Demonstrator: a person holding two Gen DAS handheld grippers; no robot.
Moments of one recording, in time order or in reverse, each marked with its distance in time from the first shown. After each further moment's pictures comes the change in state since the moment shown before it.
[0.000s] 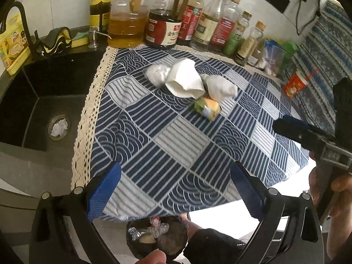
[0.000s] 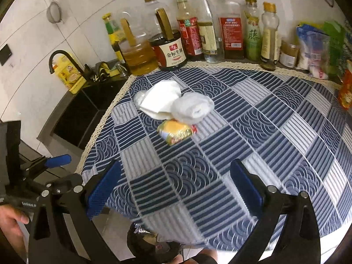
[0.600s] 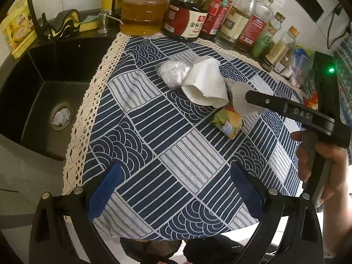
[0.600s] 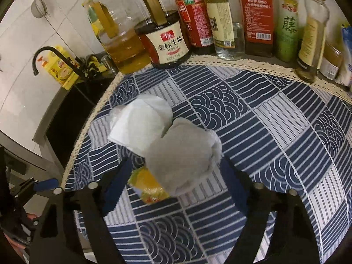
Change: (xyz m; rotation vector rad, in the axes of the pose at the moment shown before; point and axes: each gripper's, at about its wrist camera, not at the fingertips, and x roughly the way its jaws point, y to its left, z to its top) left arm 0.045 0.007 0.031 -0.127 0.066 0.076; right arm 0.113 -0.035 0.074 -0.026 0.133 0.075
